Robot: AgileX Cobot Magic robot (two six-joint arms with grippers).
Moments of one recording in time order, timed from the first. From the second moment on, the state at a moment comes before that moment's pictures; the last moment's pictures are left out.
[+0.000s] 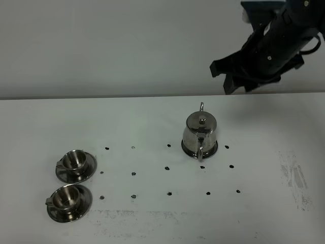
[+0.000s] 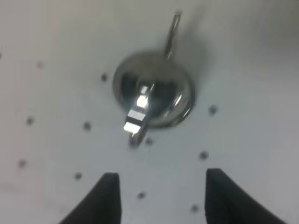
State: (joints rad) left arm 0.05 0.00 -0.46 -0.16 1.07 0.17; right arm 0.40 1.93 -1.94 0.14 1.22 0.10
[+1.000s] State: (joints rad) left arm 0.05 0.00 -0.46 -0.16 1.07 0.17; right arm 0.45 2.10 -1.88 0.01 1.22 0.39
